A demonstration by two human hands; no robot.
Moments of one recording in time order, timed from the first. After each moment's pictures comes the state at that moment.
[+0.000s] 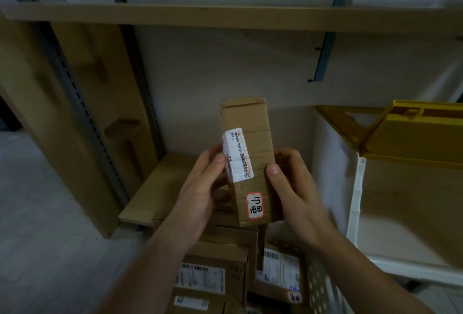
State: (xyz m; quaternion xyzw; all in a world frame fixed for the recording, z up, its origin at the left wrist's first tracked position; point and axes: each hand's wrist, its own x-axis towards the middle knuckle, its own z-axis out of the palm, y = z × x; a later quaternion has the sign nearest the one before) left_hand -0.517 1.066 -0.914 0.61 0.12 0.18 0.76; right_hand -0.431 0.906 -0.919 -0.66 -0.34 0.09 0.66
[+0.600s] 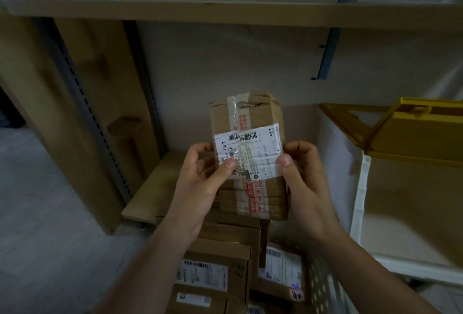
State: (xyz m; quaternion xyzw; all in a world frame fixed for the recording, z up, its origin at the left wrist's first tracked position) left_hand -0.519 1.072 -0.912 0.64 0.14 0.24 0.72; right_hand -0.430 0.908 -0.917 -0.62 -0.30 0.06 0.72
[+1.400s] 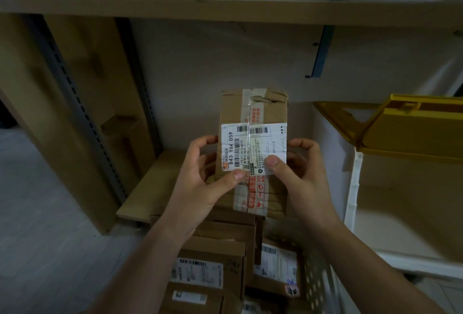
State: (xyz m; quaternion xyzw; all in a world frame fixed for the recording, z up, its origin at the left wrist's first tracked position) left_hand -0.518 1.073 -0.919 0.69 0.09 0.23 0.68; right_hand -0.427 0.905 -0.912 -0.63 -0.24 0.08 0.74
